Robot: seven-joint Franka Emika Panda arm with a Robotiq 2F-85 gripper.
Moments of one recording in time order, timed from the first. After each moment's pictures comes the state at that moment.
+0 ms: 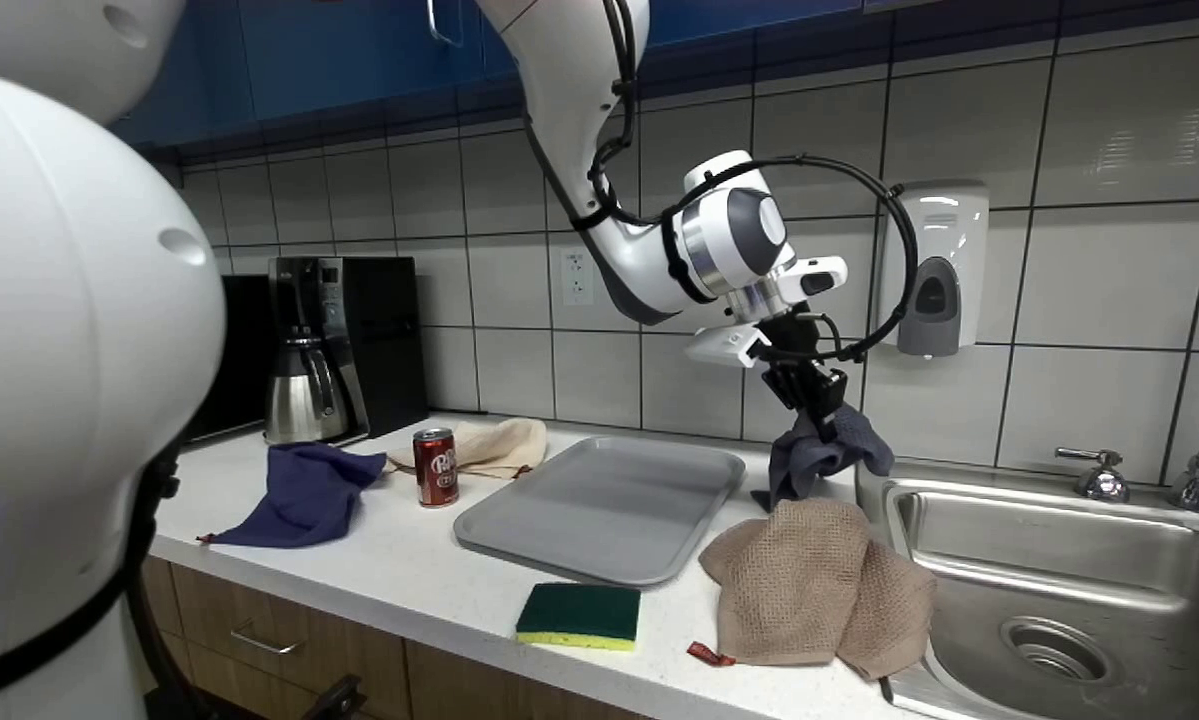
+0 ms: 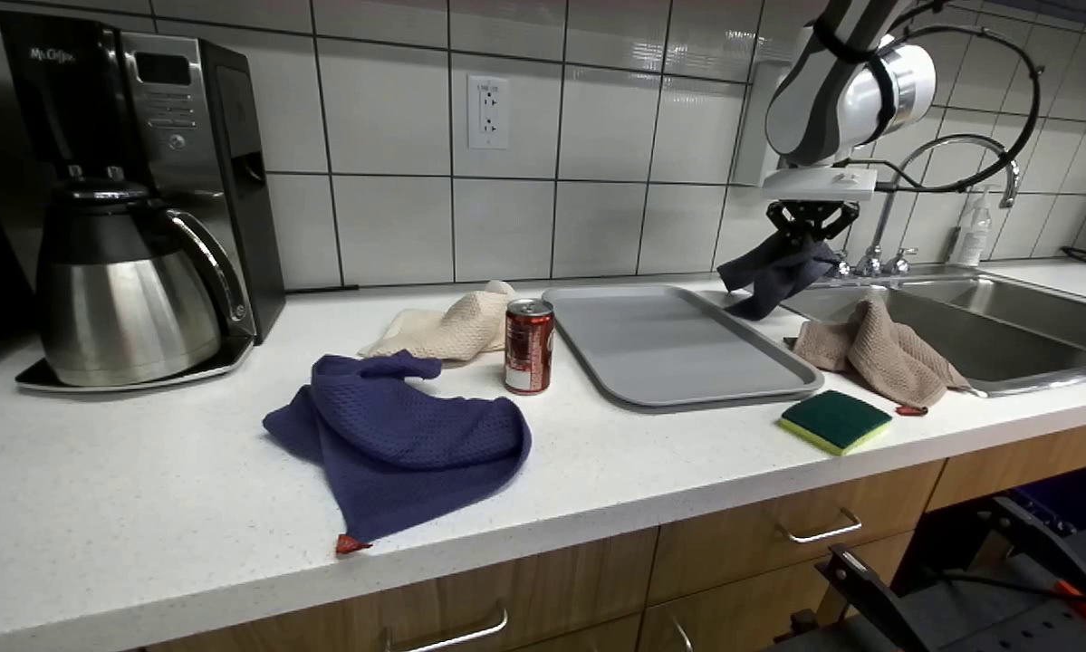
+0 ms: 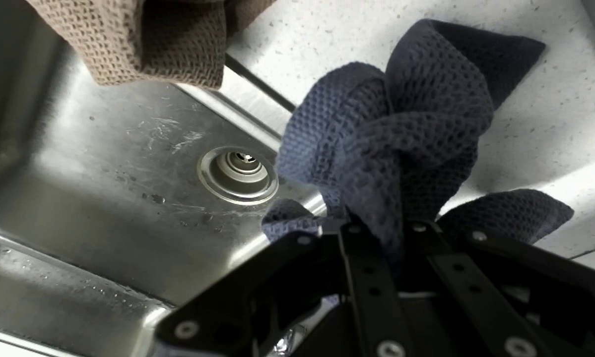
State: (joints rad) arm 0.12 0.48 -0.51 -1.98 -0.22 2.71 0.68
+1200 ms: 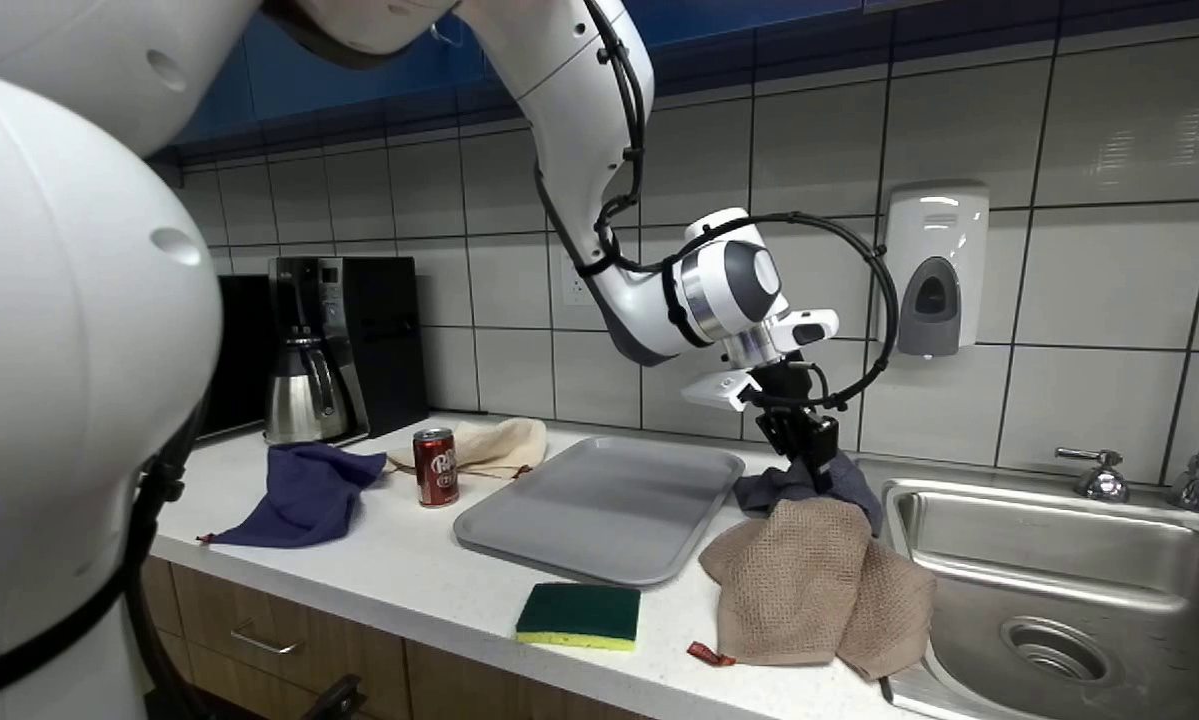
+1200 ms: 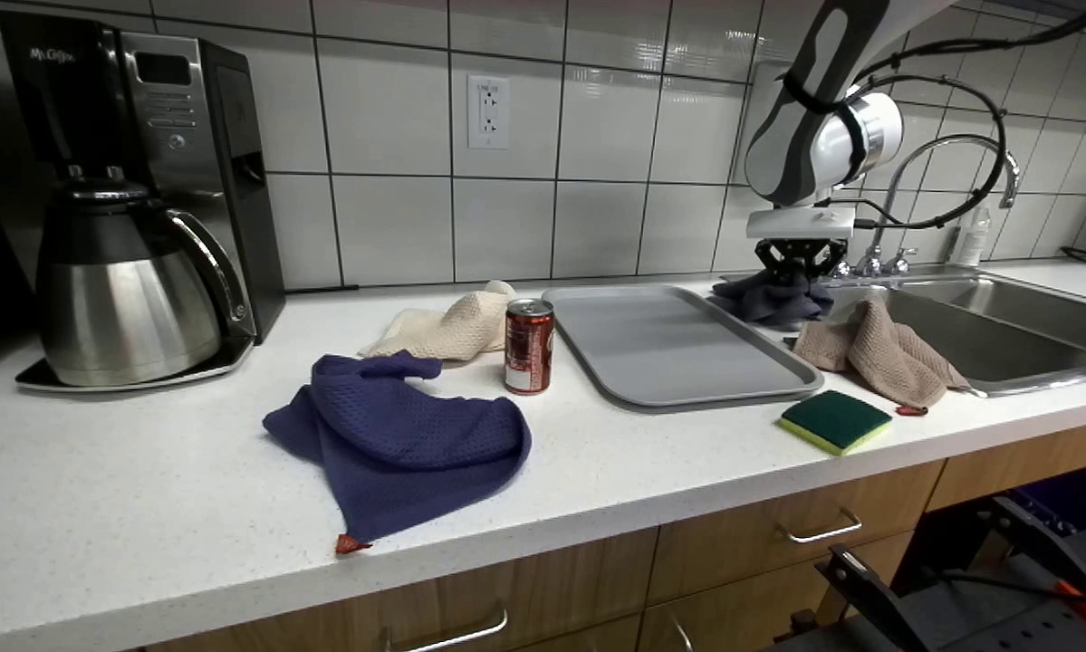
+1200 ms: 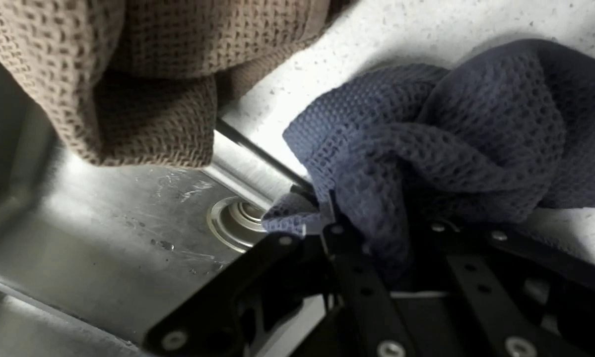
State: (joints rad) arm 0.10 0.61 -0.48 -1.91 -0.20 2.66 0.71
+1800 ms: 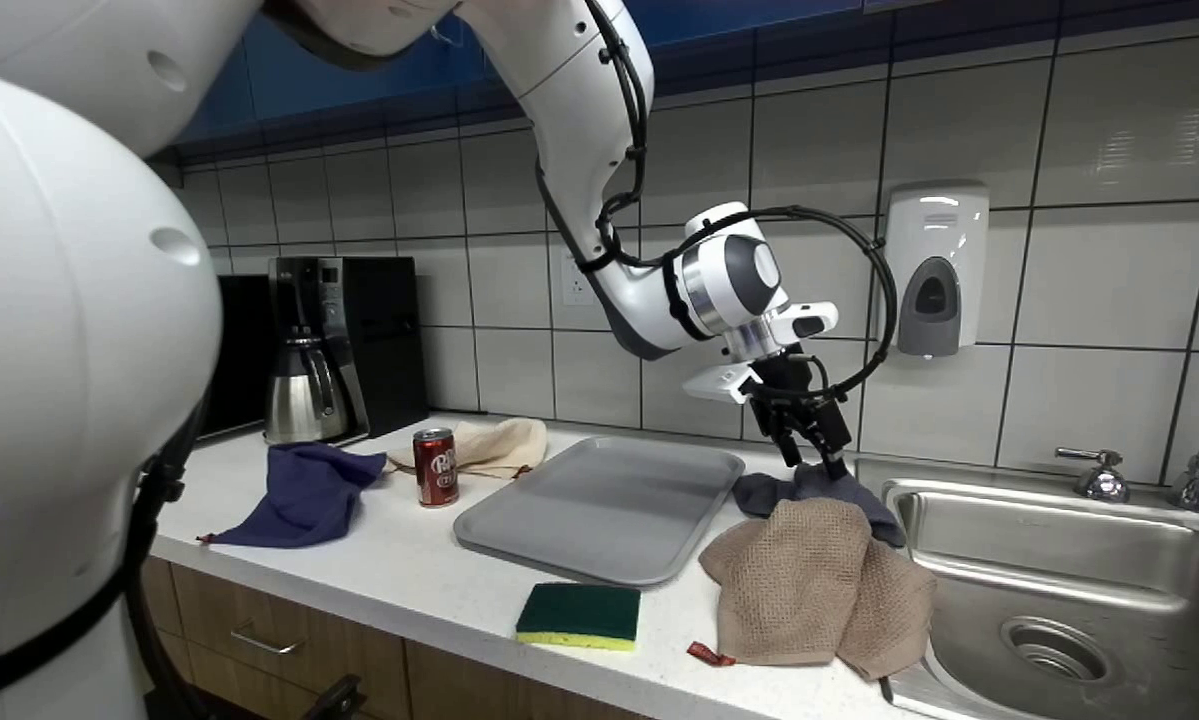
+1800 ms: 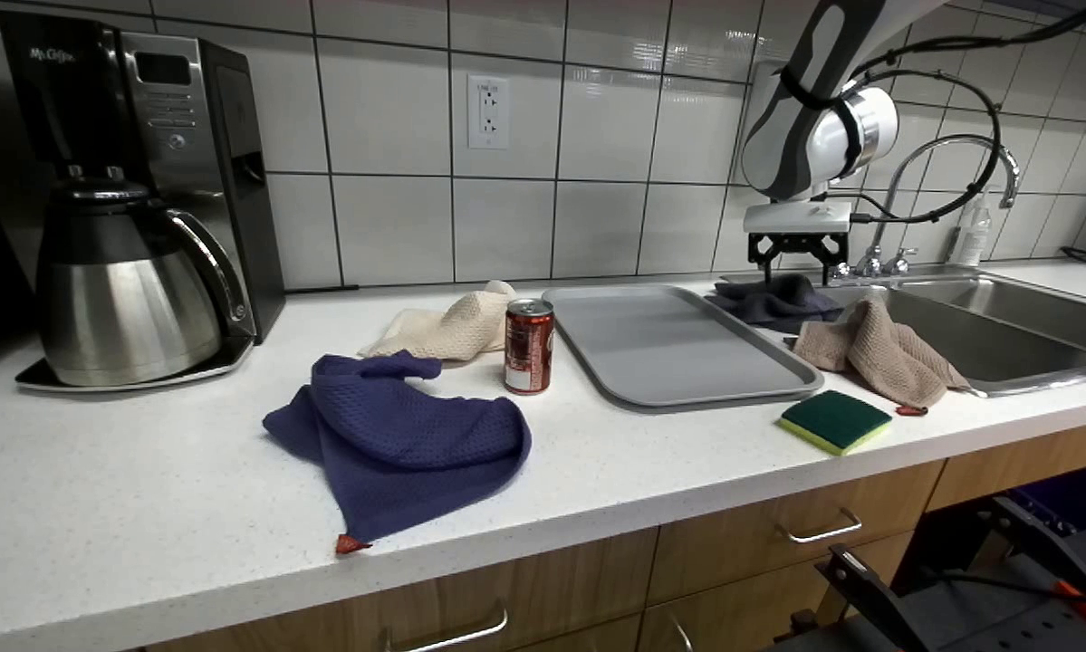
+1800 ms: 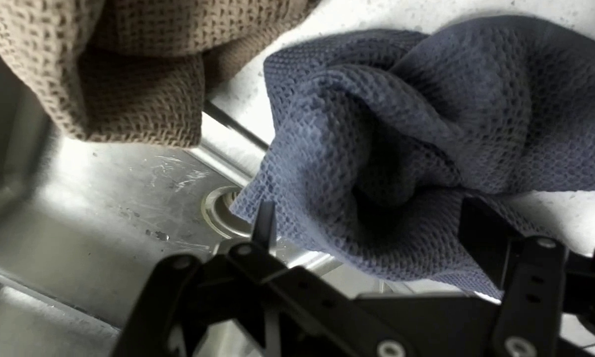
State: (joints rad) arm 0.10 0.62 -0.47 -1.89 -0.20 2.65 0.71
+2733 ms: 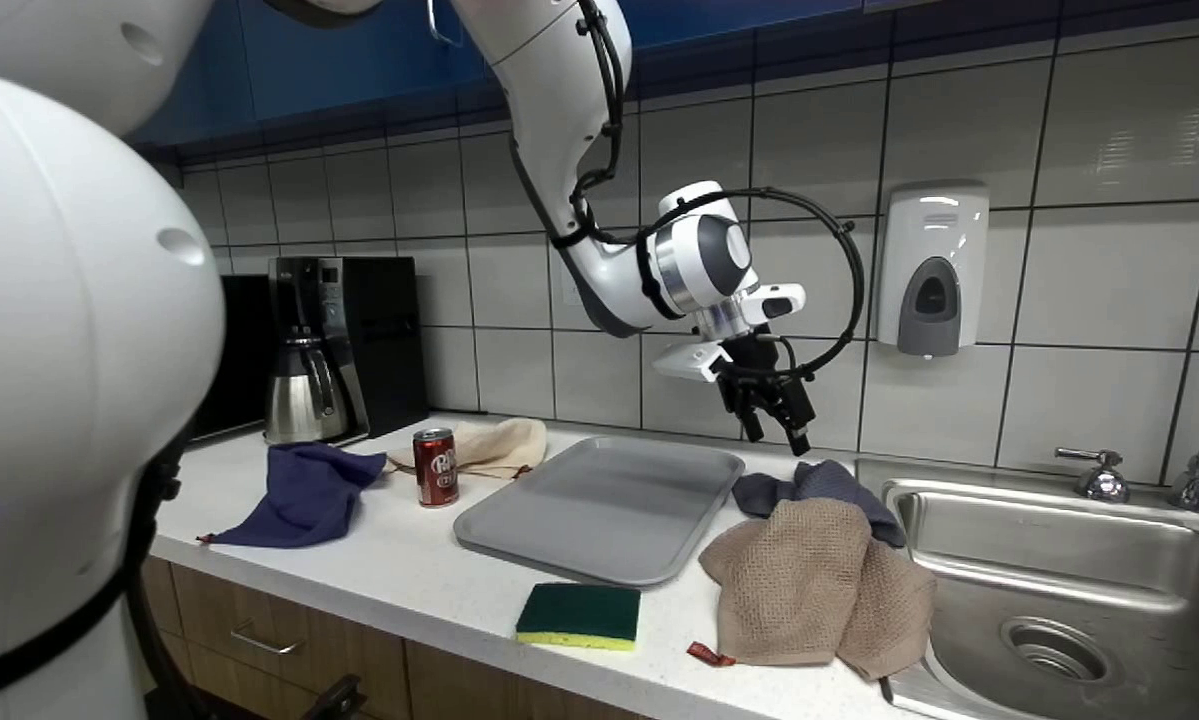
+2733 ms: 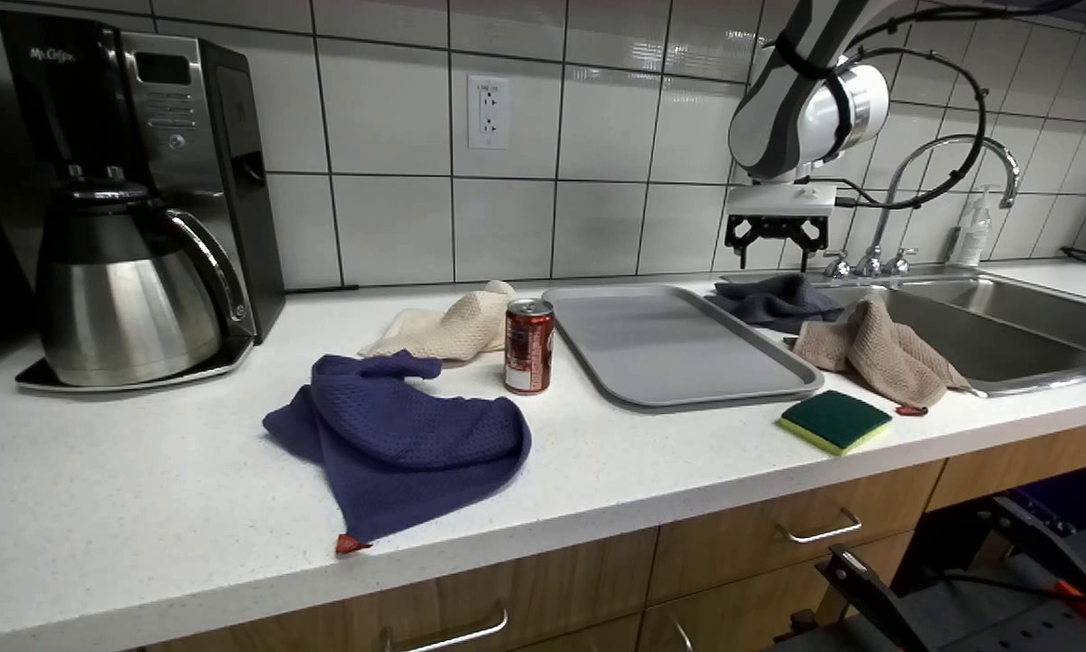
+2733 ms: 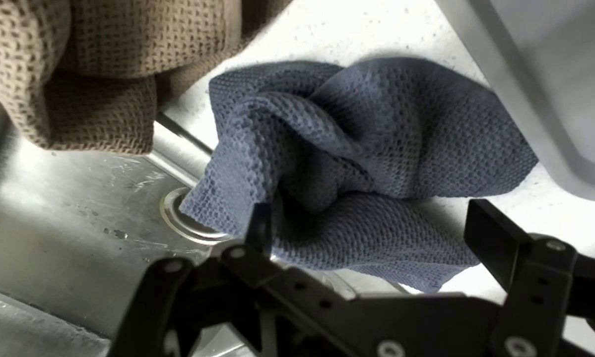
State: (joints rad) arm 0.12 0.53 -0.42 -1.94 -0.21 2.66 0.69
